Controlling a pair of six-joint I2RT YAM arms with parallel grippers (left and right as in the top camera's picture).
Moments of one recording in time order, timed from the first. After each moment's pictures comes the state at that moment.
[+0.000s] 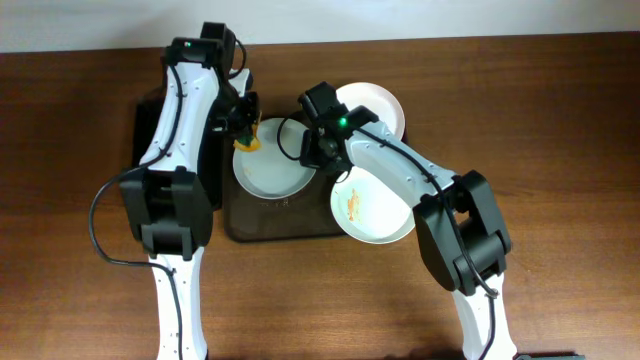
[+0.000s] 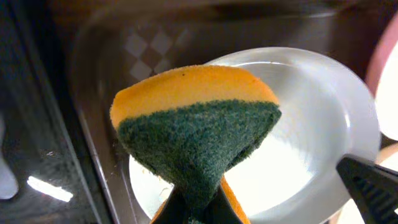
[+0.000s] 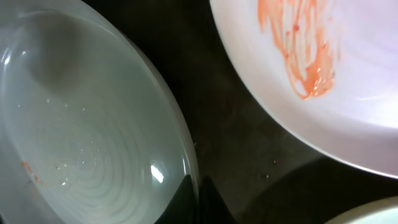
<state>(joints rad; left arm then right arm) -0.13 2.43 2.32 -1.39 0.19 -0.11 0.54 2.22 1.74 -0.73 -0.08 0.70</state>
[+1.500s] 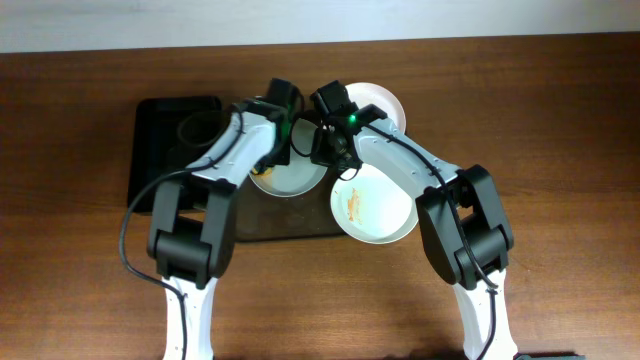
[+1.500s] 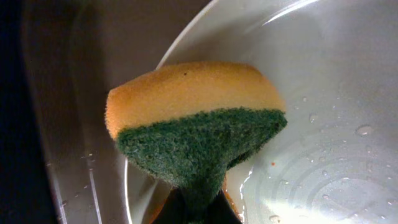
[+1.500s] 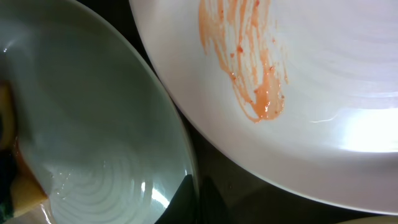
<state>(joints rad) -0.36 2.27 1.71 -0.87 -0.33 -0.28 0.49 2.24 1.73 -0.71 -0.07 0.68</state>
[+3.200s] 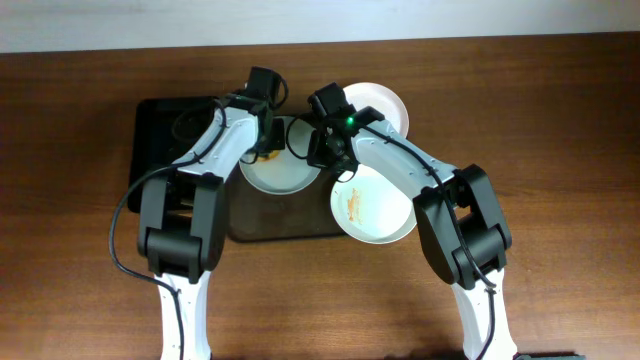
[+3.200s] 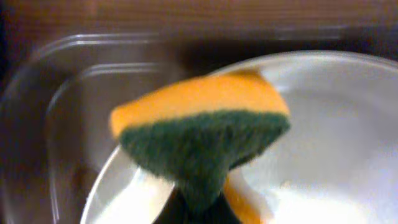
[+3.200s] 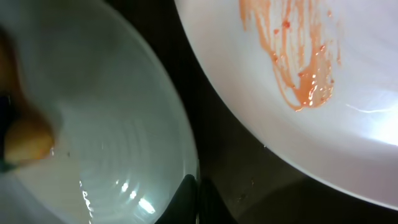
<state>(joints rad) -0.26 2.27 1.74 -0.78 -0.12 -0.25 0.50 2.24 1.72 -0.69 -0.11 0.70</state>
